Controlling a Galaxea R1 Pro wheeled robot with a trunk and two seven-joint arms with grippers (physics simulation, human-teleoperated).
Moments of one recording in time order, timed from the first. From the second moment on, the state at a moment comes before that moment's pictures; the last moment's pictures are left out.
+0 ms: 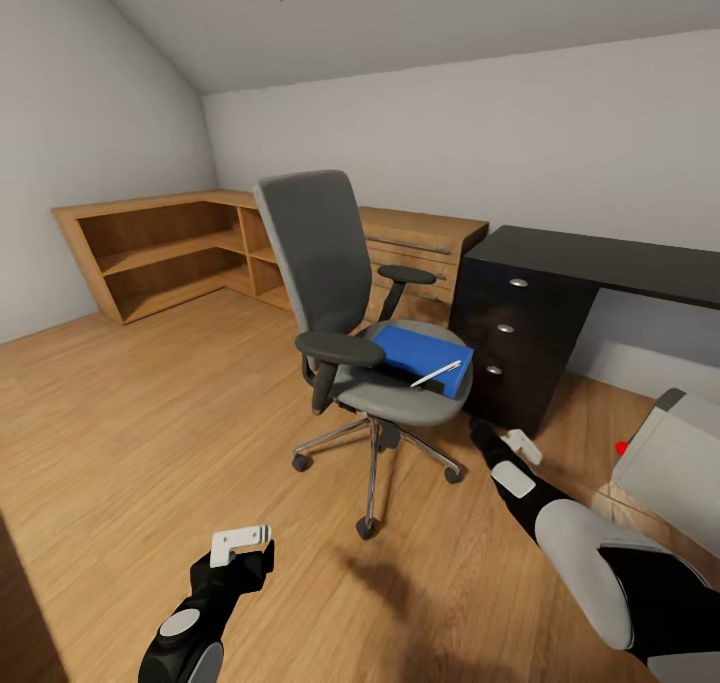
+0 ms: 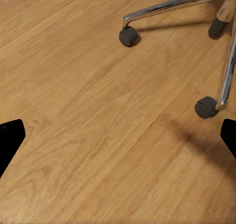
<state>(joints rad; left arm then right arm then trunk) -0.06 0.06 -0.27 -1.53 0.34 0.47 0.43 -0.98 -0.04 -0.05 -0.11 -0.84 -0.21 0.06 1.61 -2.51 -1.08</state>
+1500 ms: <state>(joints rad) -0.06 0.06 -0.27 -1.53 0.34 0.47 0.43 -0.98 -0.06 -0.05 -0.11 -0.84 0.10 0.28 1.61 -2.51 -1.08</state>
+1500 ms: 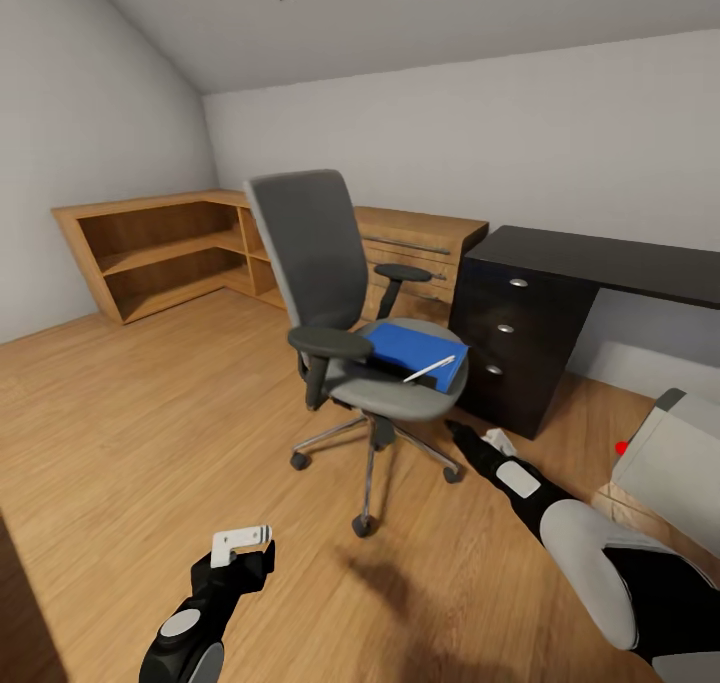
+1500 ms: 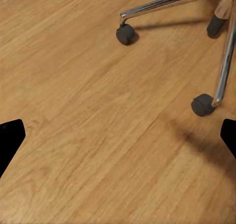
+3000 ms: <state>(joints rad) -0.06 0.06 -0.27 -1.51 0.34 0.47 0.43 -0.94 -0.09 -0.05 -0.11 -0.84 0.09 0.57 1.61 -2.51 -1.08</state>
